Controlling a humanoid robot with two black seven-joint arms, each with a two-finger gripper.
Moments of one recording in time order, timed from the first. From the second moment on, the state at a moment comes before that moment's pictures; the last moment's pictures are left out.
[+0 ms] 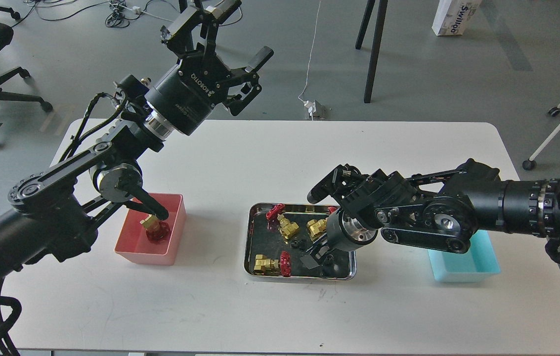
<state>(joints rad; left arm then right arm) -0.78 0.37 -0.62 -1.21 0.30 -0.42 -0.49 1.26 -0.14 -0.36 1.09 -1.34 0.49 -0.01</state>
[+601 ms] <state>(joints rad) -0.76 0.36 -0.61 -1.20 0.30 -0.42 -0.49 1.23 -0.09 -0.41 1.04 -1.34 0.49 -0.05</state>
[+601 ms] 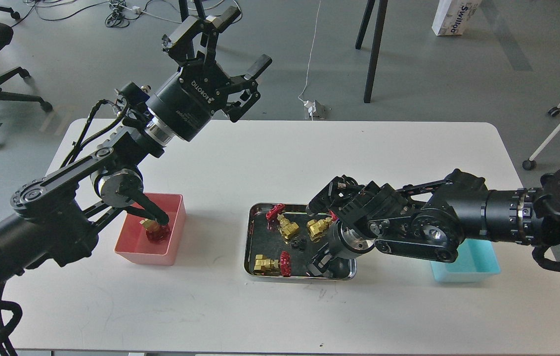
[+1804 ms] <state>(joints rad) -0.76 0.35 -0.61 -1.19 0.31 -0.42 -0.49 1.21 -0.05 -0.41 1.01 -1.34 0.49 -0.08</state>
